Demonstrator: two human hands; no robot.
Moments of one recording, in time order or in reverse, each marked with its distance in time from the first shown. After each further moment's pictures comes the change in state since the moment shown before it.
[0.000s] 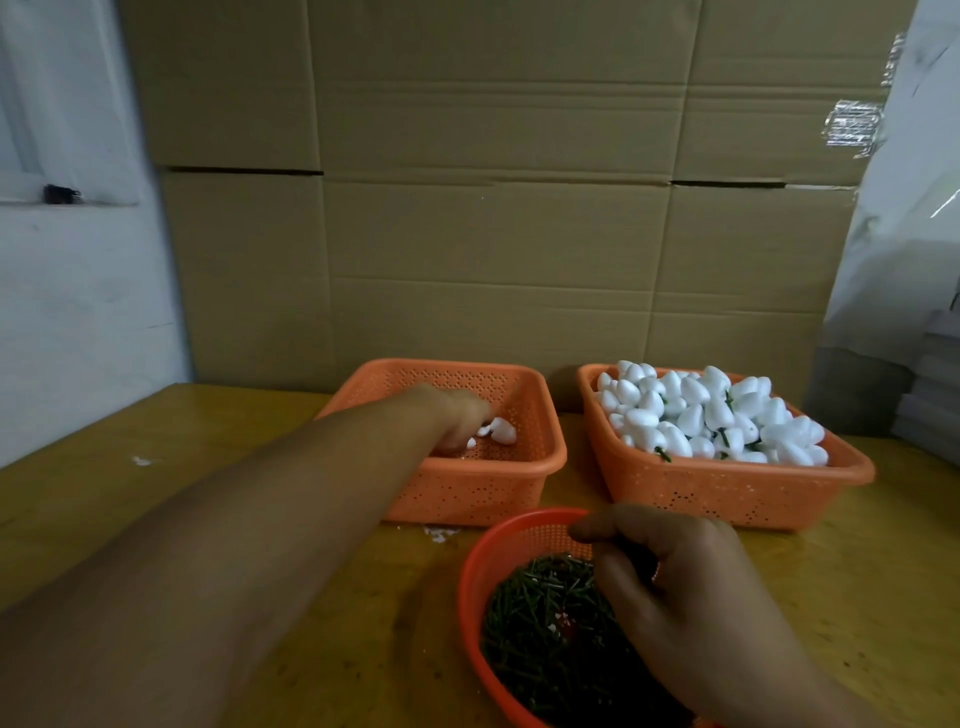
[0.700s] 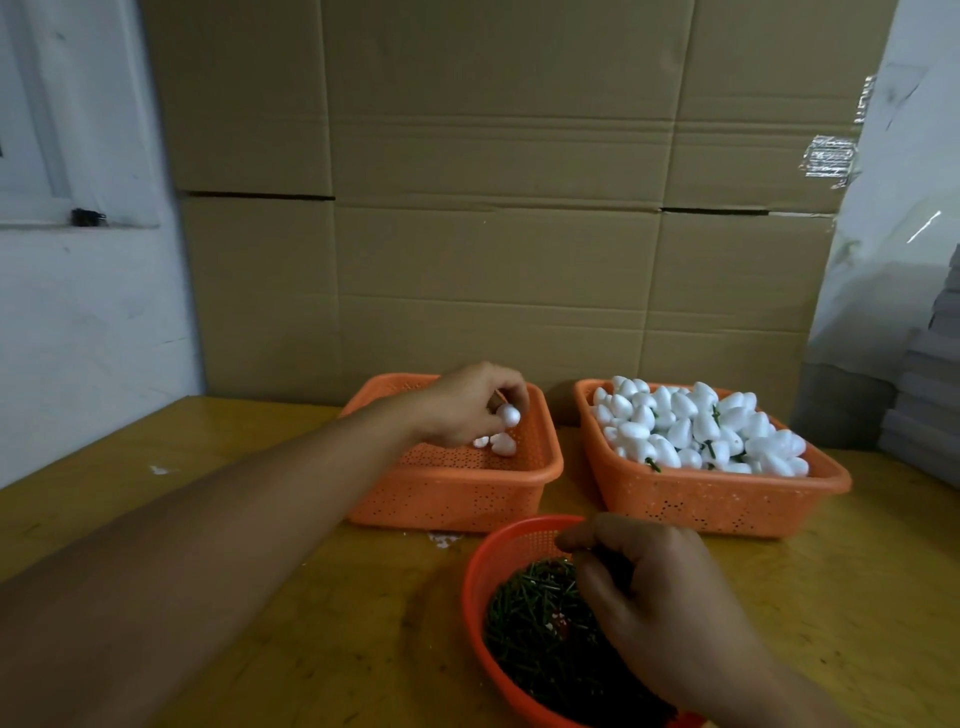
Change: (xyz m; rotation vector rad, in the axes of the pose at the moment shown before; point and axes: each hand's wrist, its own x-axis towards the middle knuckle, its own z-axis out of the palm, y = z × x) left_hand -0.049 0.006 -0.011 -0.441 0.415 0.379; right_hand -0.002 -0.002 0.004 0.016 -0.045 0.000
